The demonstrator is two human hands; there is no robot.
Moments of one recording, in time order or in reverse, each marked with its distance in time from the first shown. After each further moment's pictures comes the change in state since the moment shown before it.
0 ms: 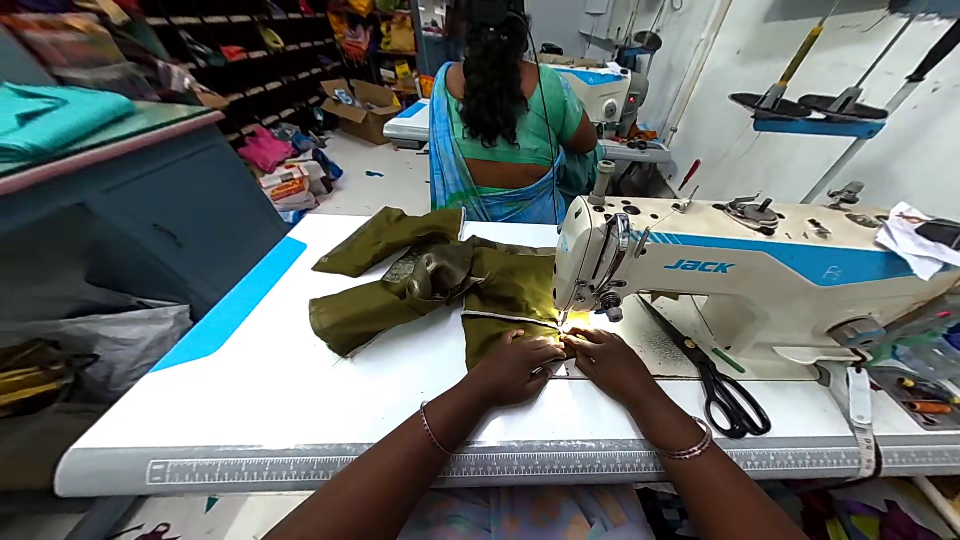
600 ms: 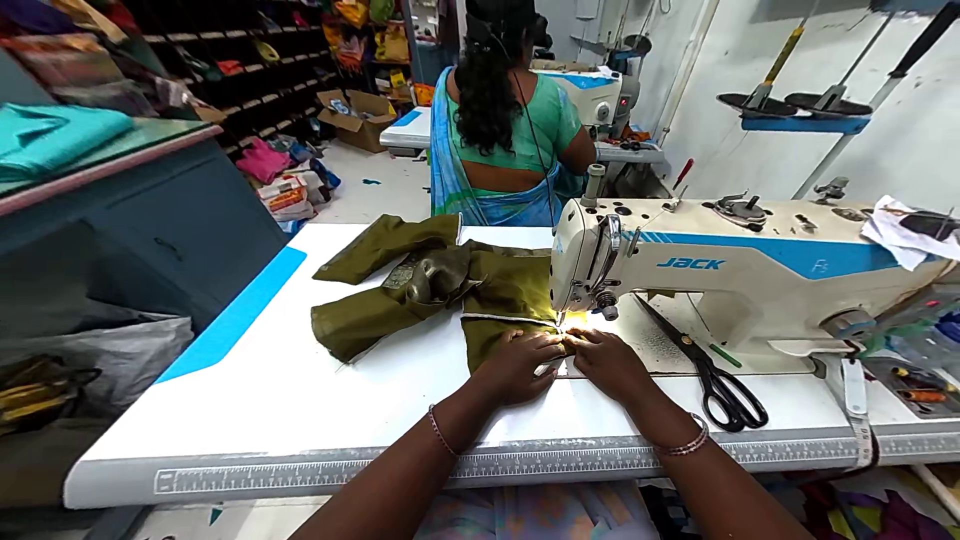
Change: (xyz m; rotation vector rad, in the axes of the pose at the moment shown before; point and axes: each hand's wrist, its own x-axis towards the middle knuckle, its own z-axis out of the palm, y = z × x) left_hand 0.008 0.002 0.004 0.064 0.018 -0.018; right_hand 0.000 -0.005 -0.002 -0.034 -0.035 0.052
